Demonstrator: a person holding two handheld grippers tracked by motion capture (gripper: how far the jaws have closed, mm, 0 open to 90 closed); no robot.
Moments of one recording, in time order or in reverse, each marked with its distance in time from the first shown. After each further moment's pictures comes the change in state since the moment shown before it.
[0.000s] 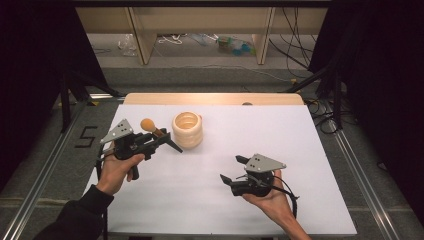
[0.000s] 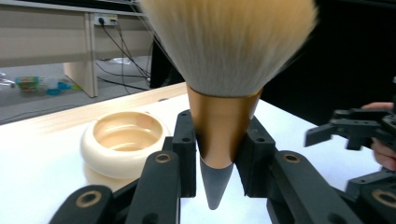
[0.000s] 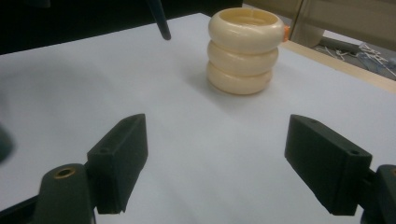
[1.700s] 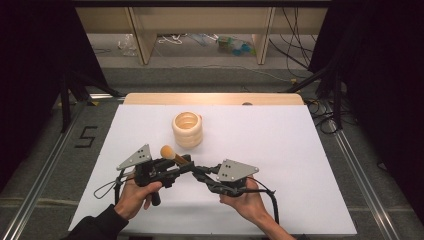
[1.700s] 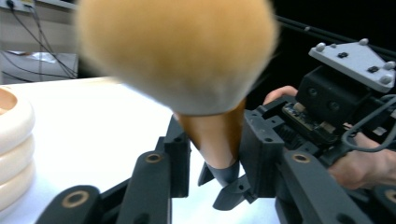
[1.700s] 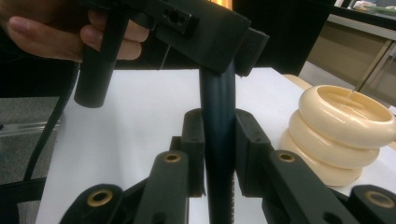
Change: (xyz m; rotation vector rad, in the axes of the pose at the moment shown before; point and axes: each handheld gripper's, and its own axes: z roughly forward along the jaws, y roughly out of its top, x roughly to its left) left arm -0.063 -0.047 0.014 -0.045 -0.297 -0.132; right arm 0.045 0.026 0.042 -0.150 0.232 -0.211
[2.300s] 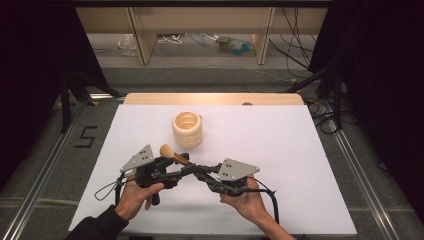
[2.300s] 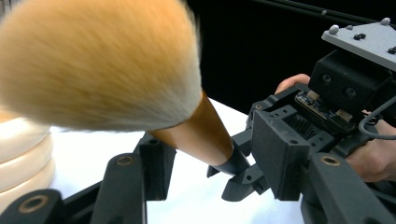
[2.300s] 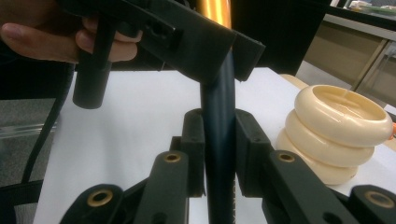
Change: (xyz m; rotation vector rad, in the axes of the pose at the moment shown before) left arm -0.005 0.001 0.002 0.035 0.083 0.069; right arm -0.002 0.000 0.000 -0.013 -0.003 0.001
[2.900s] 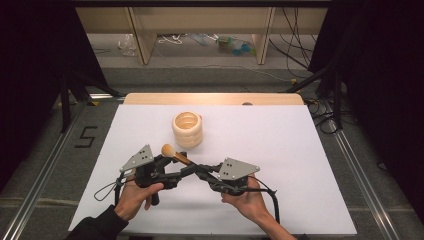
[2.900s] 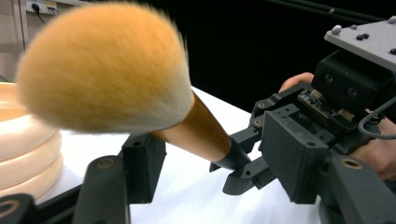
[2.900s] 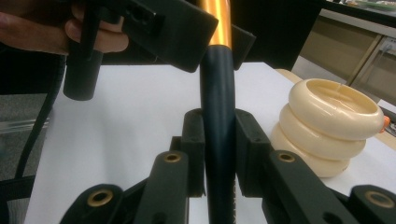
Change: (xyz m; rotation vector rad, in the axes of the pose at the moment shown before) left arm 0.000 0.001 -0.001 -0.001 0.017 0.003; right arm -0.001 -0.001 -0.002 0.031 -0.027 0.004
